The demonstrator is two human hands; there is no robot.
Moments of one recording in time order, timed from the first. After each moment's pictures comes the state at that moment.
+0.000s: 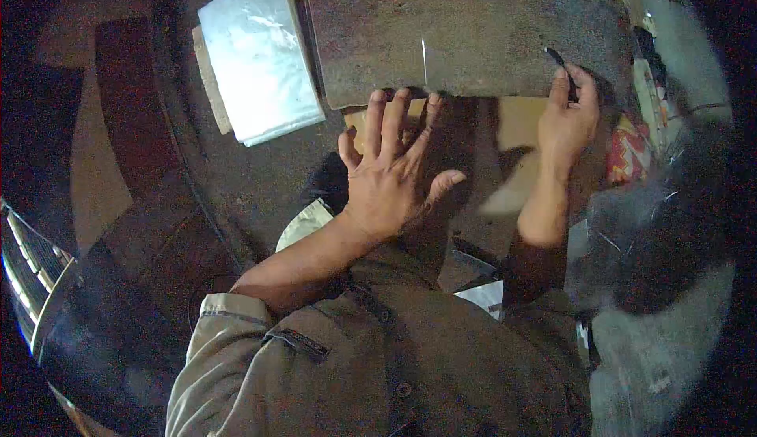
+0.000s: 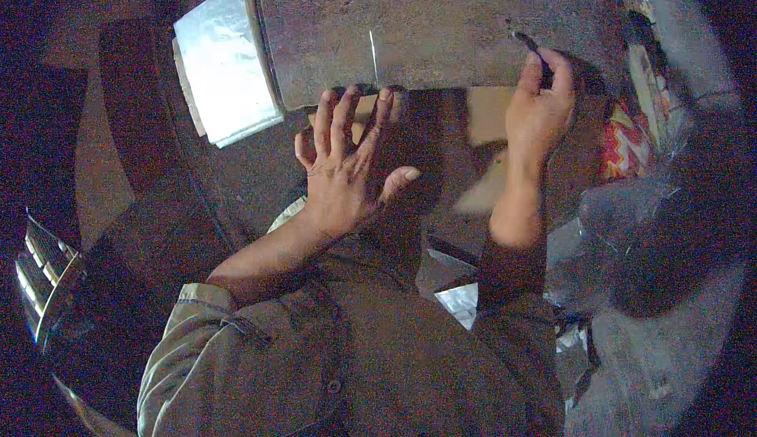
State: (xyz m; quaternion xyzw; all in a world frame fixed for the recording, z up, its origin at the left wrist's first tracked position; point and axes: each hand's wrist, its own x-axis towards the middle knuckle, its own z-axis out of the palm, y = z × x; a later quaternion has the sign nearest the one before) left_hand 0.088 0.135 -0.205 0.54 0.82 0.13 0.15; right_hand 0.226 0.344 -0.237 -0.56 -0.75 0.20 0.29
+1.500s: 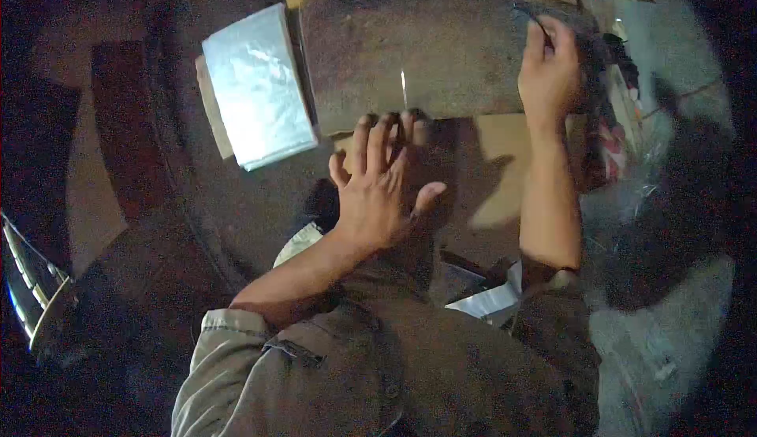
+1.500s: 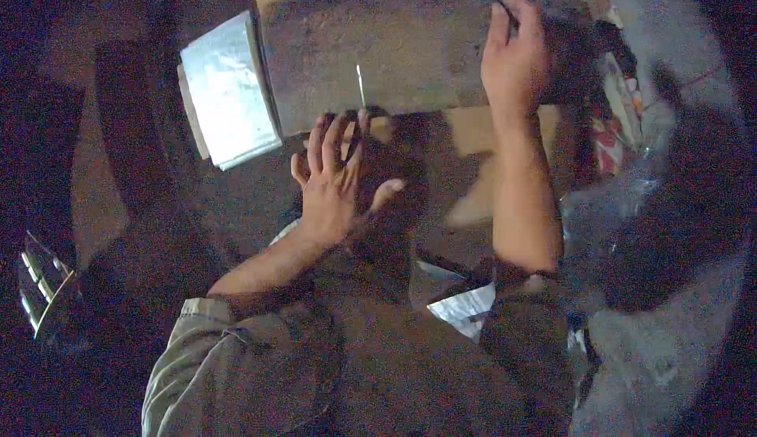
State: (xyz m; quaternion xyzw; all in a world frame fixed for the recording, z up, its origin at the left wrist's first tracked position) left_hand 0.084 0.136 -0.197 0.54 0.81 0.17 0.14; right_hand 0.165 0.391 -0.201 -0.44 -0.82 0.10 0.36
